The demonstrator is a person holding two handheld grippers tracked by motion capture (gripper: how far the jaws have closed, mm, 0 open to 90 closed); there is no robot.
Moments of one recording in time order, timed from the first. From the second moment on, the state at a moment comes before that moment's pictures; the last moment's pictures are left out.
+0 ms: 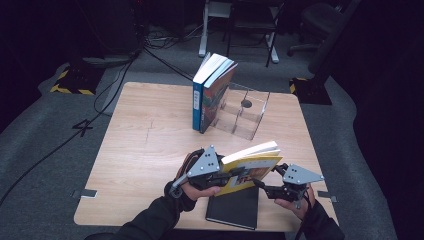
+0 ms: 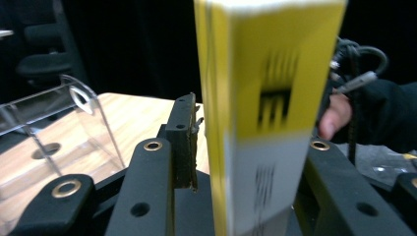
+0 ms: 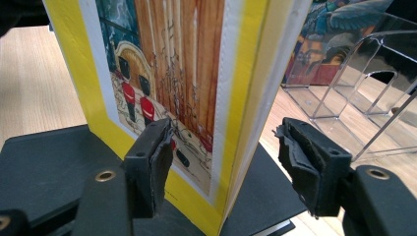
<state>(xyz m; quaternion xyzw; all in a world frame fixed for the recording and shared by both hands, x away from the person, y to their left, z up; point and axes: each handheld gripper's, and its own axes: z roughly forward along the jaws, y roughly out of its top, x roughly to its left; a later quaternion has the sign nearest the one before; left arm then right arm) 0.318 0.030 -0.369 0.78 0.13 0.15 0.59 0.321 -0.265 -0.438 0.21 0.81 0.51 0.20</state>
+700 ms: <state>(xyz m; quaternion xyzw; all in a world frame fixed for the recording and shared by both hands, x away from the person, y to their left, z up) 0.332 0.022 -0.356 0.79 0.16 0.13 0.58 0.321 -0.271 -0.438 0.20 0.81 0.51 0.19</state>
